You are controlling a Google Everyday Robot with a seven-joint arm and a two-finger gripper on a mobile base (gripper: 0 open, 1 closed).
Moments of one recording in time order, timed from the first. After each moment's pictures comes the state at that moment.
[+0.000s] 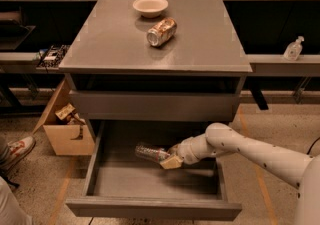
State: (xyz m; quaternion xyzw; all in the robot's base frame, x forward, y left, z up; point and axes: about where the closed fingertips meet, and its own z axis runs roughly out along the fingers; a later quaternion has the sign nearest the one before) arm 0.570 -0.036 0.438 -0.48 0.78 0.31 0.25
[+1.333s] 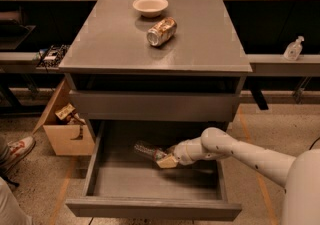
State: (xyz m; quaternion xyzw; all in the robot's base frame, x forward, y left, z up) arm 0.591 -0.024 0.404 -0.44 0.80 0.31 0.27
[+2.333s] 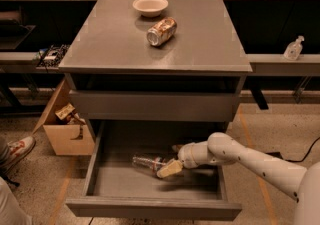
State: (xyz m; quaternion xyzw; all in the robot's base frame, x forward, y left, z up) arm 0.584 -0.038 0.404 -0.42 0.80 0.33 0.29
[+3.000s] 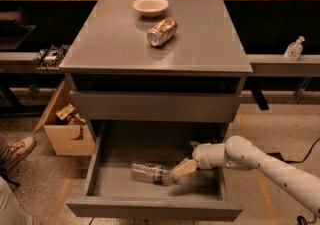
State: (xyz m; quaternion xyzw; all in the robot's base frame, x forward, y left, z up) arm 0.583 -0.091 0.425 -0.38 0.80 0.32 0.33
